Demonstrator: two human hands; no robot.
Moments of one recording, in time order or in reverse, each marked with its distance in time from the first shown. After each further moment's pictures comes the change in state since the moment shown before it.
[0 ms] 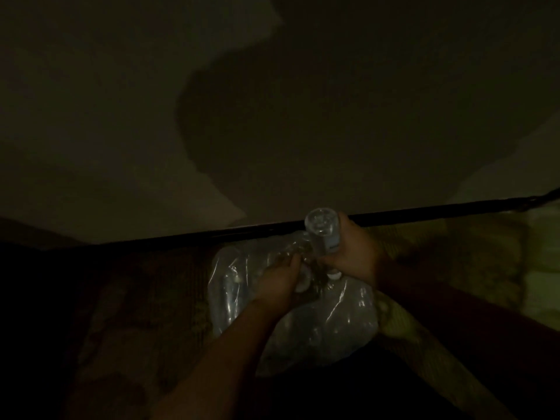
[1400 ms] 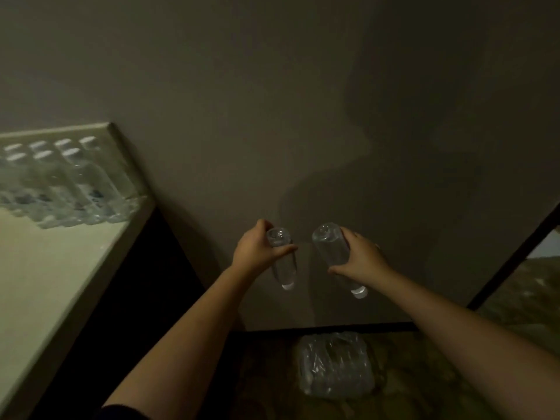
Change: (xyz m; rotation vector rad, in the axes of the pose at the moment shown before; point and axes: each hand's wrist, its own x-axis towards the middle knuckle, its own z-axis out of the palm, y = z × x) left_hand -0.498 0.307 -0.702 -0.175 0.721 -0.082; right_hand -0.463 -0.596 -0.377 -0.229 0.323 -0.291
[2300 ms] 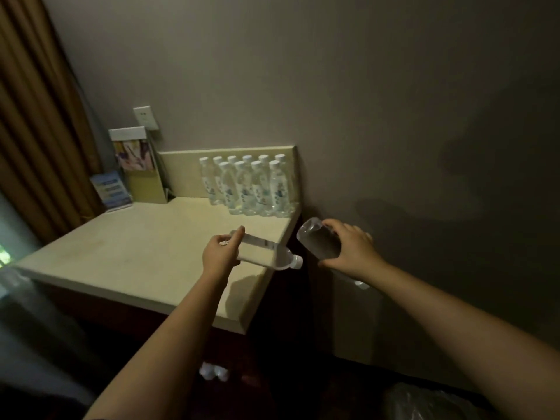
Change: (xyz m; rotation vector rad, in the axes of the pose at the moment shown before) left_hand -0.181 -0.177 -0.304 -0.519 0.647 -0.548; right_hand -0.058 -0.320 0.086 -0.028 0.041 -0.511
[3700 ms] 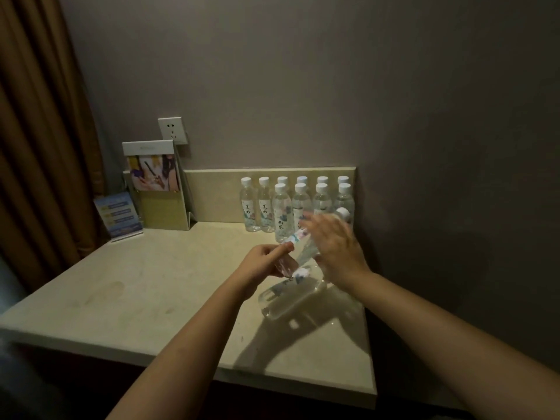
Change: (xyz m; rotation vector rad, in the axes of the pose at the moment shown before) left_hand 0.173 -0.002 -0.099 -0.029 -0.801 0.202; right_hand 0.145 -0.202 0.121 -0.349 0.385 -0.274
